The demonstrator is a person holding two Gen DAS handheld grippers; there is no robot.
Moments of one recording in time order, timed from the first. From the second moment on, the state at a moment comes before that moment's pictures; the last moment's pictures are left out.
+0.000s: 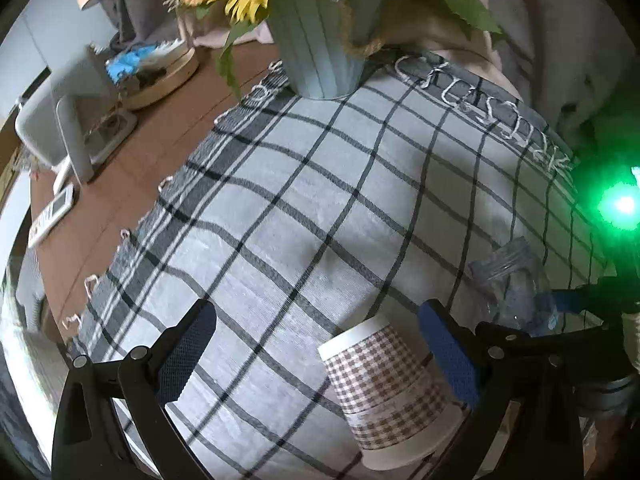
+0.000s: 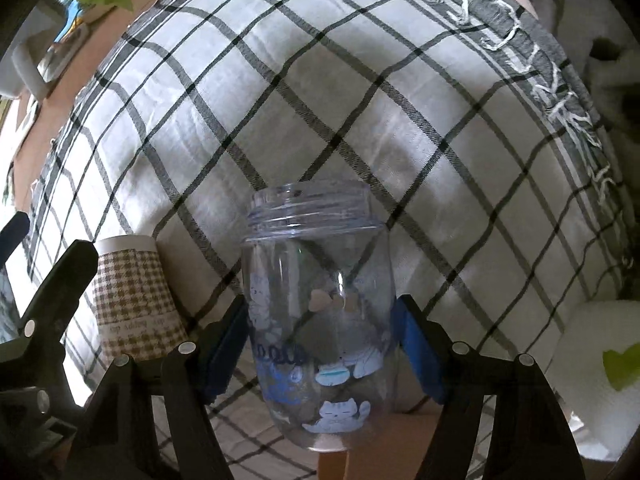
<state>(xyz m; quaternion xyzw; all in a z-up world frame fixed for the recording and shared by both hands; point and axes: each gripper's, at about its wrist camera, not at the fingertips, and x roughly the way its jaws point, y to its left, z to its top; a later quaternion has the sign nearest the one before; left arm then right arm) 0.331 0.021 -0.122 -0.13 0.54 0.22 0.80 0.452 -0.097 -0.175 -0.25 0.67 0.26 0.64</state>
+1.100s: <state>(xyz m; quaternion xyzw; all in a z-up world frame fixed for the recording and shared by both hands) 0.261 0.039 -0.105 -0.01 0.54 0.02 0.84 0.291 -0.140 -0.144 0.05 0.69 0.07 0.72</state>
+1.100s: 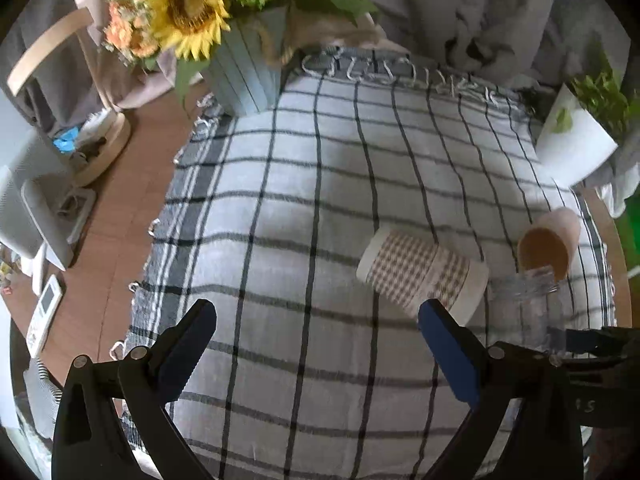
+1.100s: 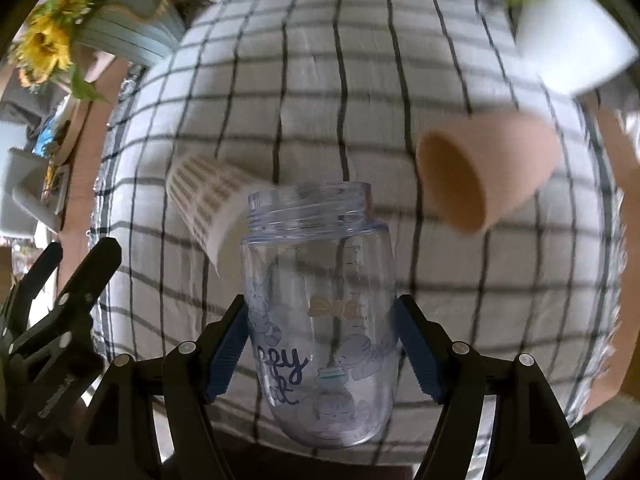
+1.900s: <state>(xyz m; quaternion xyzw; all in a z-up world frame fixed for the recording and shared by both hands) 0.238 0.035 -0.100 0.03 0.52 -0.02 0.85 0.246 -0.148 -0.140 0.08 0.64 -0.01 0.76</state>
